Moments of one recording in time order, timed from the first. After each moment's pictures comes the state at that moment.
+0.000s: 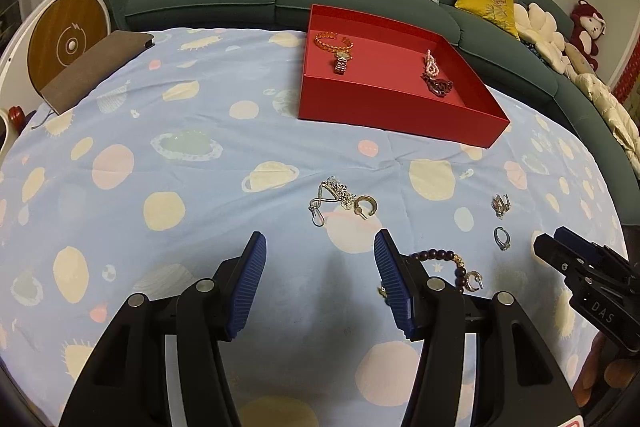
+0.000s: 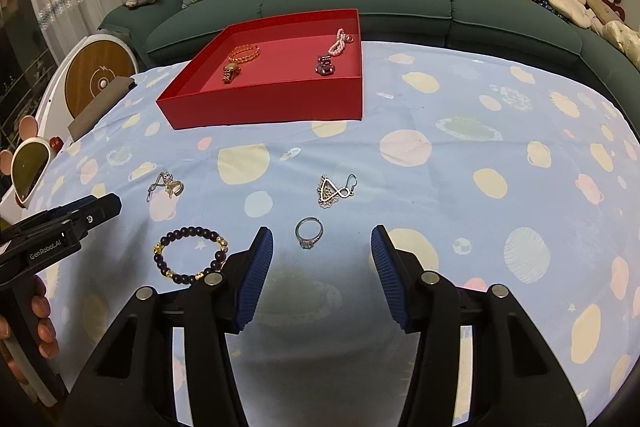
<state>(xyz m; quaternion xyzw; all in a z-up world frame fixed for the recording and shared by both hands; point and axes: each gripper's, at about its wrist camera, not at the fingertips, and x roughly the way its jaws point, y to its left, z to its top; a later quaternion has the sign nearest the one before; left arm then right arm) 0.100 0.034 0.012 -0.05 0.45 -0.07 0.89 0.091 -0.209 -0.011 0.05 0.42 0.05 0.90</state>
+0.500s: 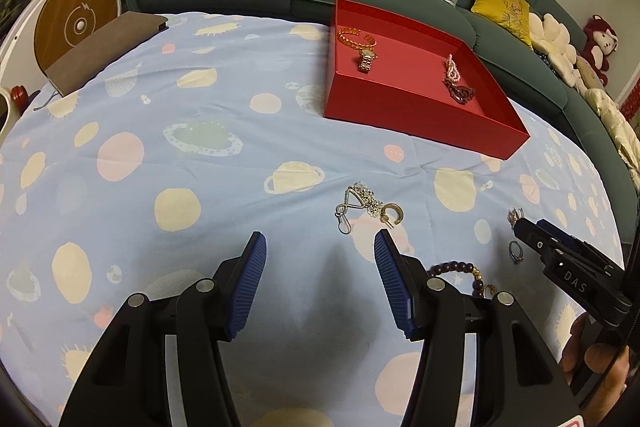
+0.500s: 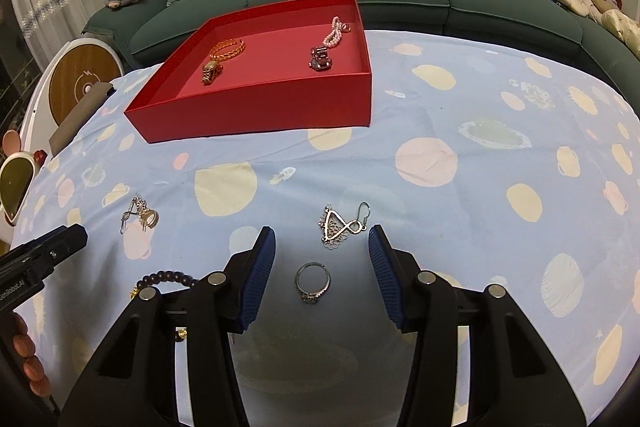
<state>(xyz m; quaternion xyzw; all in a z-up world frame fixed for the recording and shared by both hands) 0.113 0.053 0.005 -0.07 0.47 -0.05 0.88 0.135 -0.199 -0.030 0.06 0.43 0.04 0.90</state>
